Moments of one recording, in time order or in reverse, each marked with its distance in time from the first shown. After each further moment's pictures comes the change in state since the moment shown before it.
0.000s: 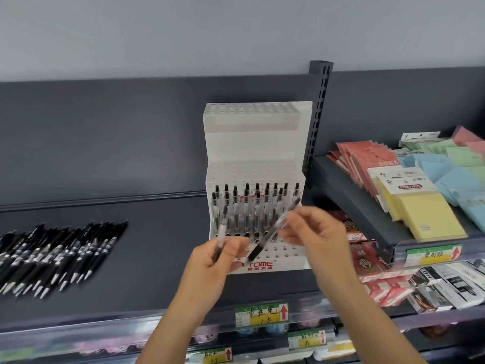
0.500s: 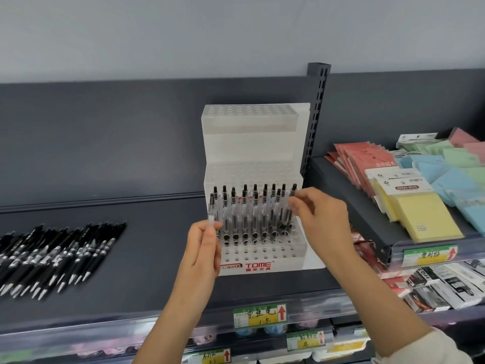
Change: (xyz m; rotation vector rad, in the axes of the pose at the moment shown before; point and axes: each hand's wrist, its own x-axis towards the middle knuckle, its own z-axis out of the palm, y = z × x) left_hand -0.003 0.008 -0.003 0.030 0.120 0.043; right_hand 0.043 0.004 -0.013 -0.646 0.125 -0.263
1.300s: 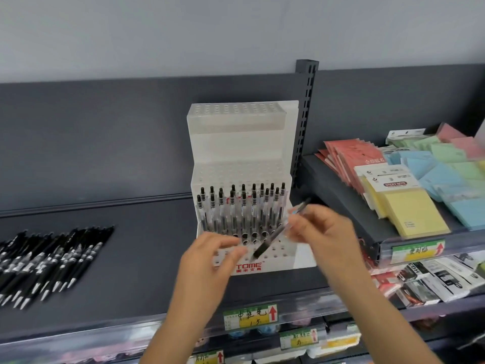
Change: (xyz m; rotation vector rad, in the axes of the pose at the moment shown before) left_hand 0.006 -0.012 0.017 0.499 0.001 0.240; right_hand -0.034 -0.005 -0.026 0.536 -0.133 0.226
